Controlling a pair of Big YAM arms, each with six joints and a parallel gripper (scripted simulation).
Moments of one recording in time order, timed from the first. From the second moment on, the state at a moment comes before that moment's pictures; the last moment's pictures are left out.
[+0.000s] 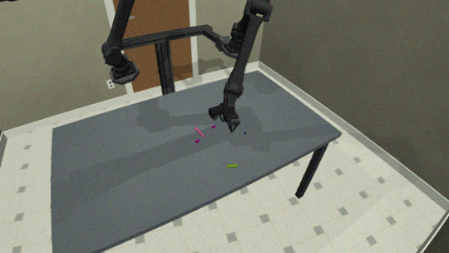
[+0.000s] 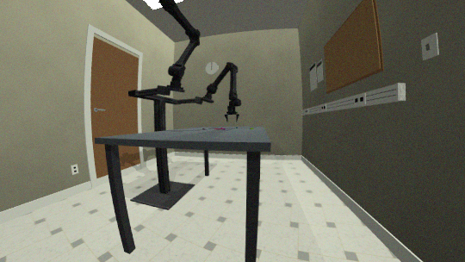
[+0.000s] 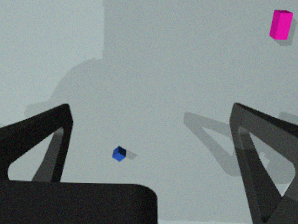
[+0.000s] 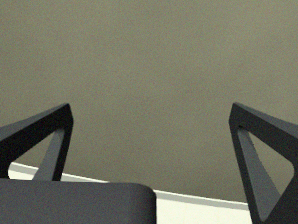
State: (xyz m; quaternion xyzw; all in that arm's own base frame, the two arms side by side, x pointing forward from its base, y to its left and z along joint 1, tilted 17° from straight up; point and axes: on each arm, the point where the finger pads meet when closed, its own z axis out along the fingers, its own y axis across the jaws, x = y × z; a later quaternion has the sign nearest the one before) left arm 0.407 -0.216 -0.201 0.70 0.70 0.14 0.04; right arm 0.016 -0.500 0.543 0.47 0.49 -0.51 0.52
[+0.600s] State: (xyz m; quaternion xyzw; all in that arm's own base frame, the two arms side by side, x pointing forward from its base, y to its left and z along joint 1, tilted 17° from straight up) left arm 0.430 -0.217 -0.194 0.59 0.80 0.13 0.07; right arm 0.016 -0.500 0.543 0.47 0.49 -0.51 0.52
